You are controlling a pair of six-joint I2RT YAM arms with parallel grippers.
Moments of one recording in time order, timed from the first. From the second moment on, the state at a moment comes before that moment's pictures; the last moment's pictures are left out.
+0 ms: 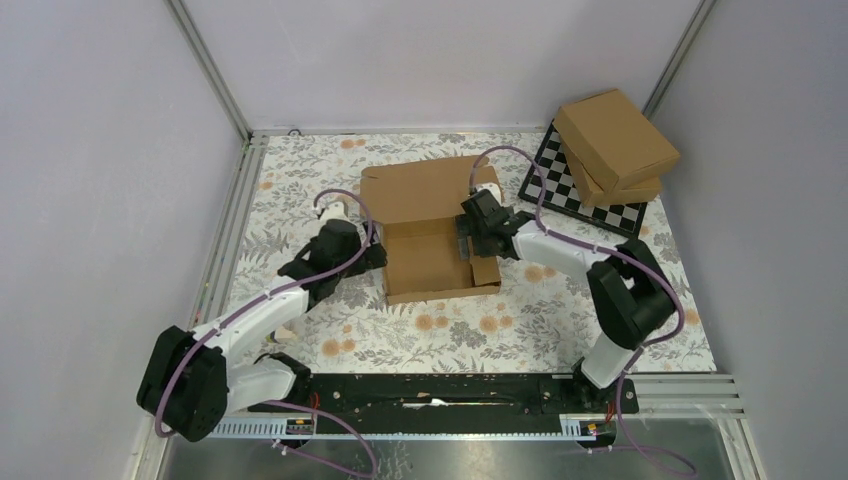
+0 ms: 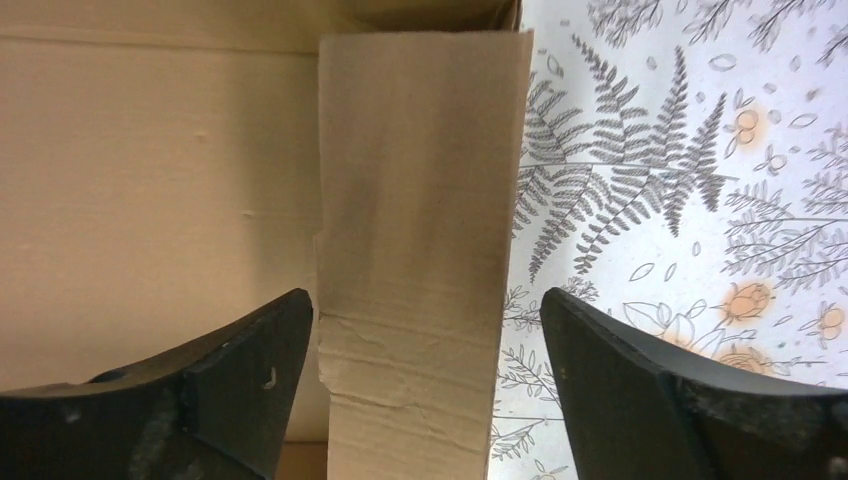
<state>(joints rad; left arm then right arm) -0.52 1.15 0.61 -0.20 -0.24 -0.65 0.65 1.73 1.09 -0.40 0.31 0.39</state>
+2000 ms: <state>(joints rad) -0.55 1.33 0.75 -0.27 -0.23 -0.71 0.16 0.89 0.46 -0.14 -0.19 0.60</state>
